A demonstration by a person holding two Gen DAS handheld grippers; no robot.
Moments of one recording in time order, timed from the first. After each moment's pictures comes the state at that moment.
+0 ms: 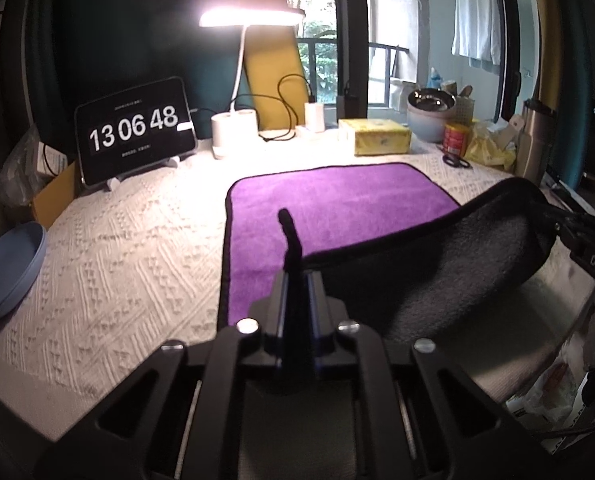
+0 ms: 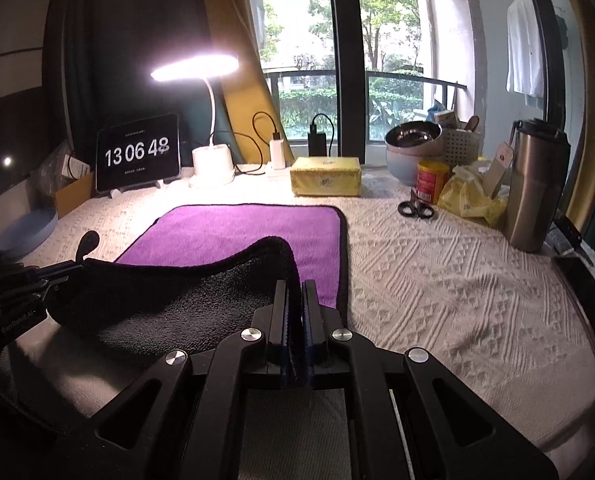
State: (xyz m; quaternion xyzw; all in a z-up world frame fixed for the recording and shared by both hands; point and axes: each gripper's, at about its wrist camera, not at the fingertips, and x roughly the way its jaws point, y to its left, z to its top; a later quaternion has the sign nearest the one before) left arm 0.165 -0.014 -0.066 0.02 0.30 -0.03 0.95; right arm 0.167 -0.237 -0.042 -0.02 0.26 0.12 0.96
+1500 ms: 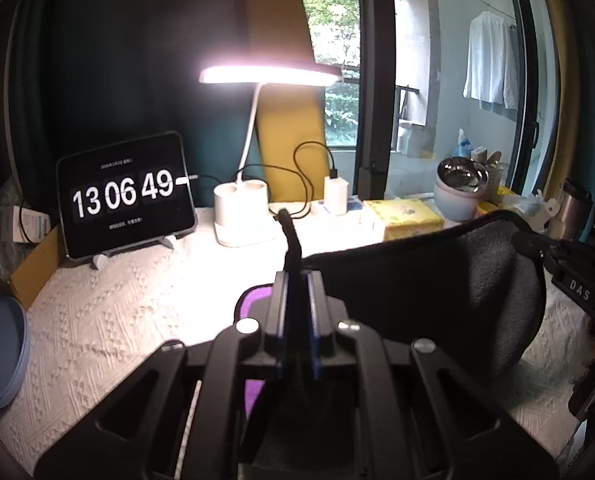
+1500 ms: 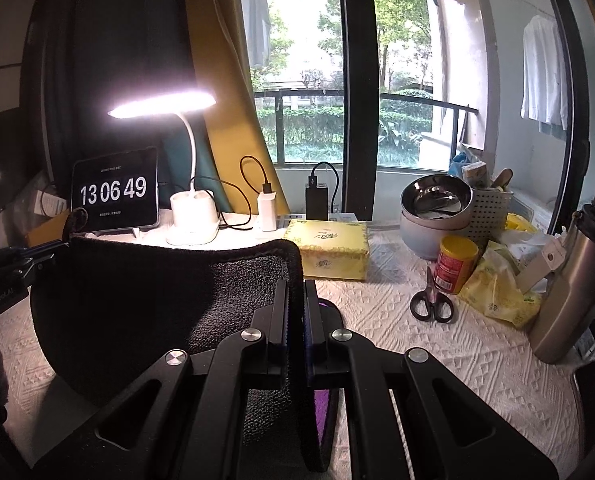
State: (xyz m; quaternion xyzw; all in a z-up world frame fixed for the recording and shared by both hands) left arm 0.278 0.008 -0.012 -0.01 0.24 -0.02 0.97; right arm 0.294 -0.227 -0.003 -0.04 0.23 0.14 0.96
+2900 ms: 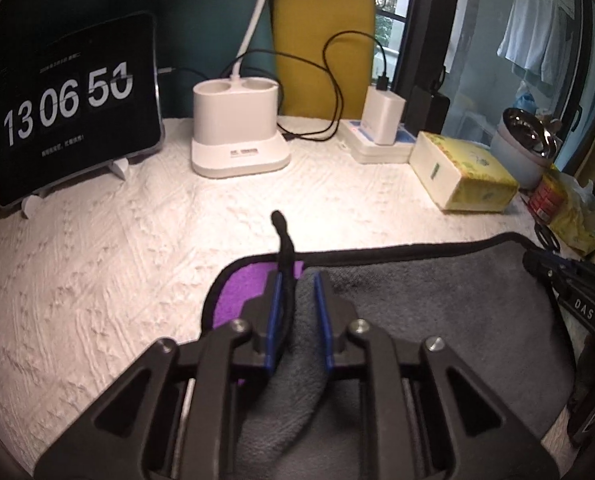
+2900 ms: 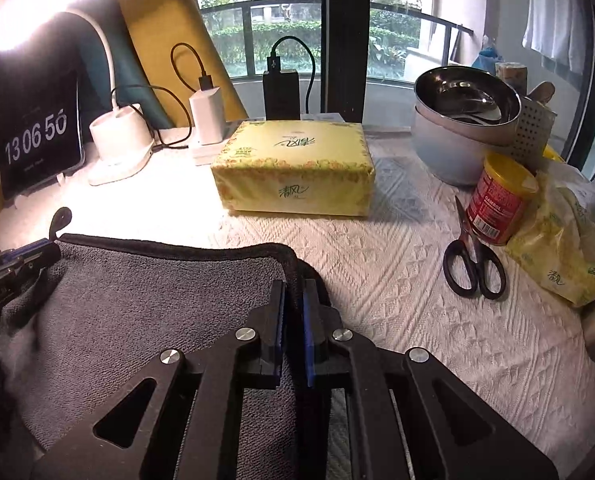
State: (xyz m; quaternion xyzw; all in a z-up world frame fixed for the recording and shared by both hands) left arm 0.405 0.029 -0.092 -0.06 0.38 -0.01 0.92; right arm 0.407 -0.217 -0.080 -0.05 0.39 0.08 0.91
